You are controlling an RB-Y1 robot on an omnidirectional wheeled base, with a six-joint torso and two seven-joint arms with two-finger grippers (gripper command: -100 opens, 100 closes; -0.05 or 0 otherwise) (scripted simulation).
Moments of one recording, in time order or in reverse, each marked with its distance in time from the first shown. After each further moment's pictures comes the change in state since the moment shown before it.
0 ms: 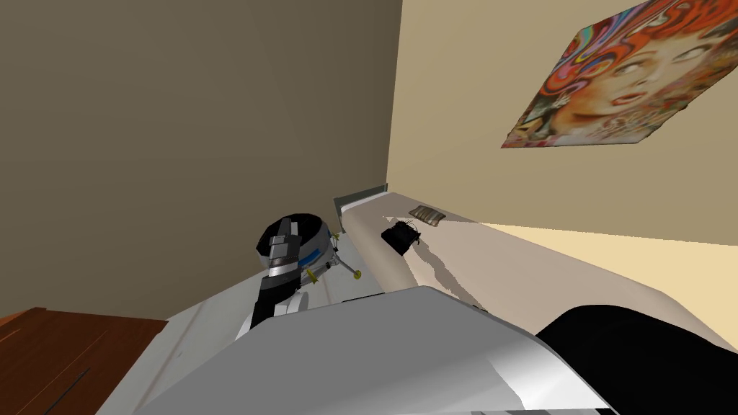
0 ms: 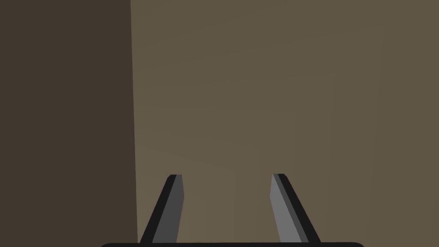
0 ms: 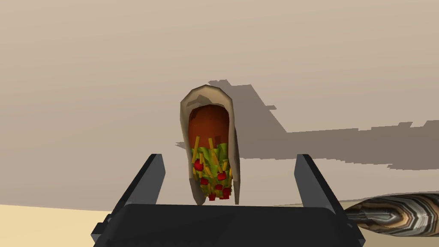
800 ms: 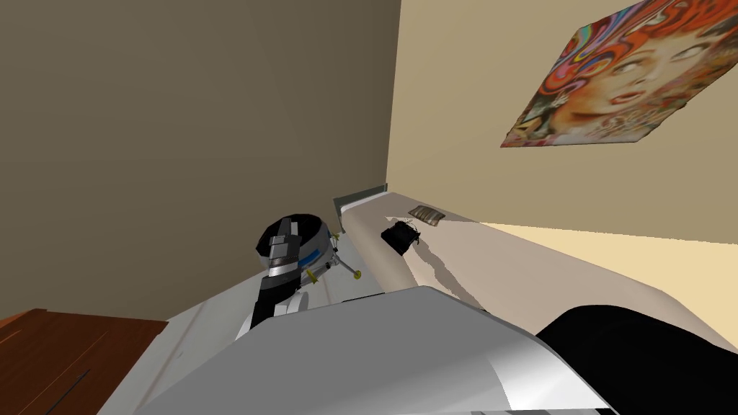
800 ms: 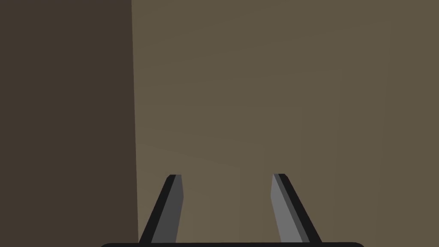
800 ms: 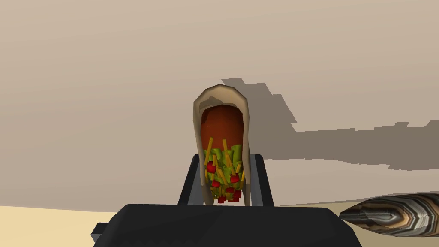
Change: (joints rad) left arm 0.000 0.000 0.000 0.000 0.000 0.000 0.000; right arm 0.009 -0.004 0.000 -0.015 -0.001 0.005 -0.001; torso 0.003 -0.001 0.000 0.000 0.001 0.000
